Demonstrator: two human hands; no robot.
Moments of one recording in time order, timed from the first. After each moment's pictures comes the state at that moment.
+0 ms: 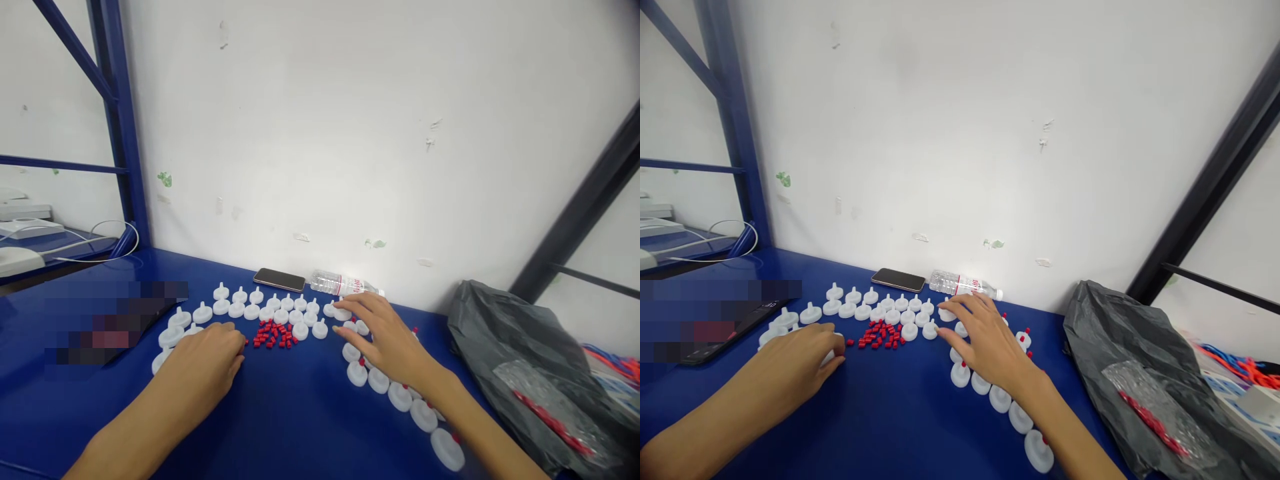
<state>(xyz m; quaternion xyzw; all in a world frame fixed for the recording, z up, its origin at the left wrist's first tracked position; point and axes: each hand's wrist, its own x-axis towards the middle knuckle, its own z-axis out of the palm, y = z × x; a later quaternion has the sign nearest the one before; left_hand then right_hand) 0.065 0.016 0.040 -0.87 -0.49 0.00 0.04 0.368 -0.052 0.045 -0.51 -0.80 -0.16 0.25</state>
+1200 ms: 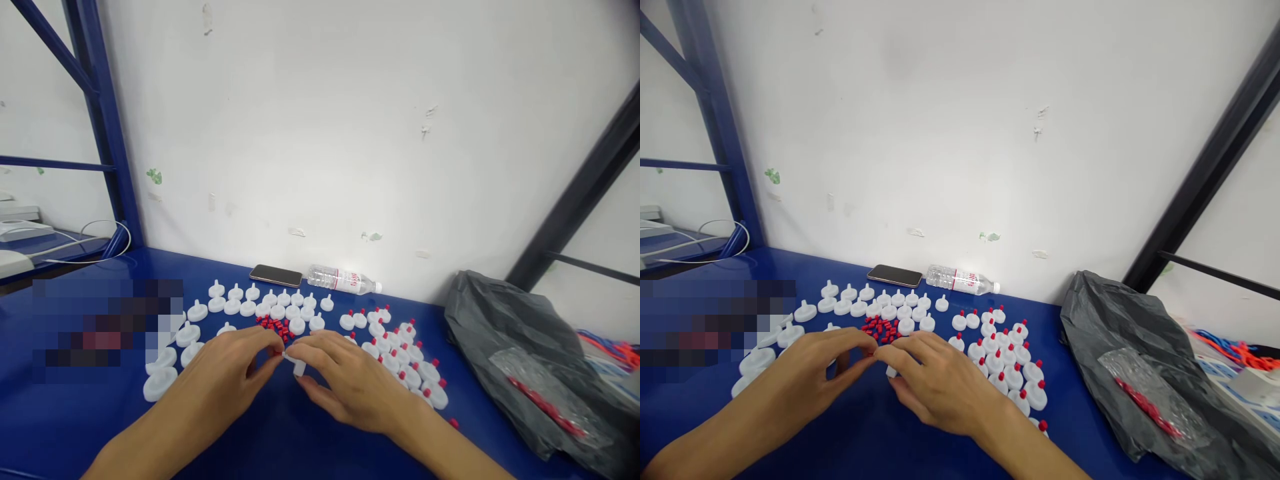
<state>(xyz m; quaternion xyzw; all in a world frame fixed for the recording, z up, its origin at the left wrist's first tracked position) 0.083 -0.001 0.030 -0.90 -0.34 -0.23 -0.14 0.308 -0.069 0.021 -0.35 -0.88 -0.11 0.29</state>
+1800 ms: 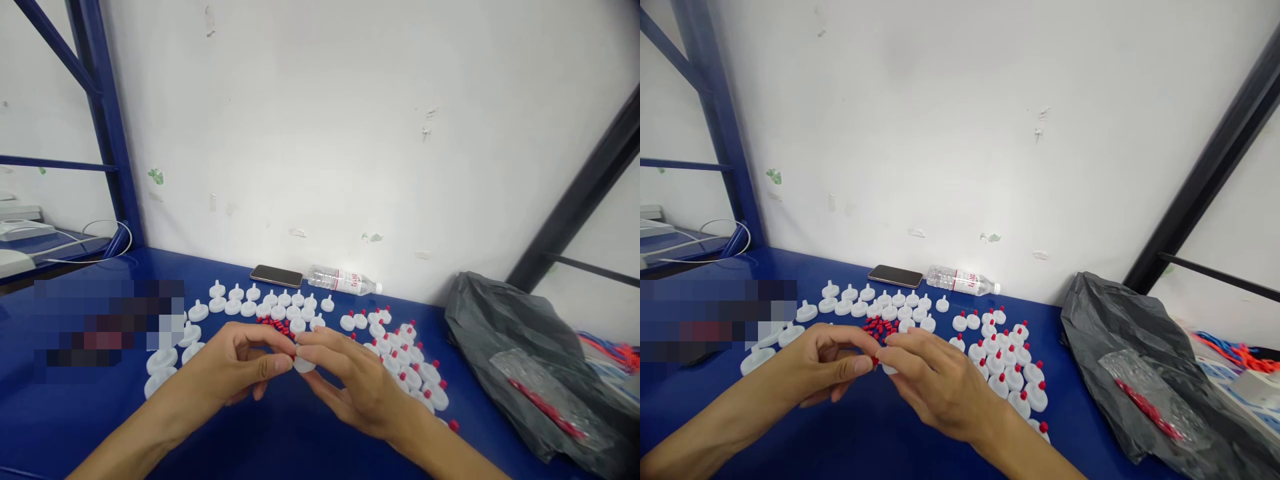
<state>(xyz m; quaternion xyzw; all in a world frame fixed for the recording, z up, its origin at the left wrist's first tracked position) 0.083 -0.003 0.049 -0.69 -0.31 -0.23 -0.61 0.310 -0.072 0.015 -0.29 -0.85 -0.14 0.41</state>
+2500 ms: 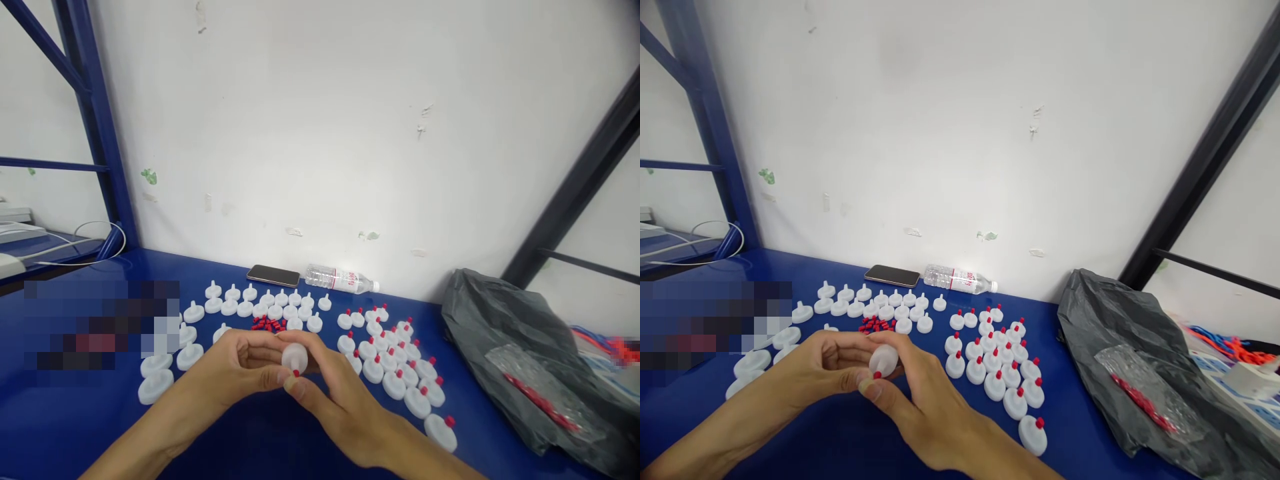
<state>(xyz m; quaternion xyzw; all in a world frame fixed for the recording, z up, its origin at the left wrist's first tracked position) 0.090 -0.004 0.043 -0.65 -0.24 -0.23 -0.69 0.285 -0.090 0.026 -0.43 -0.75 0.29 0.42</state>
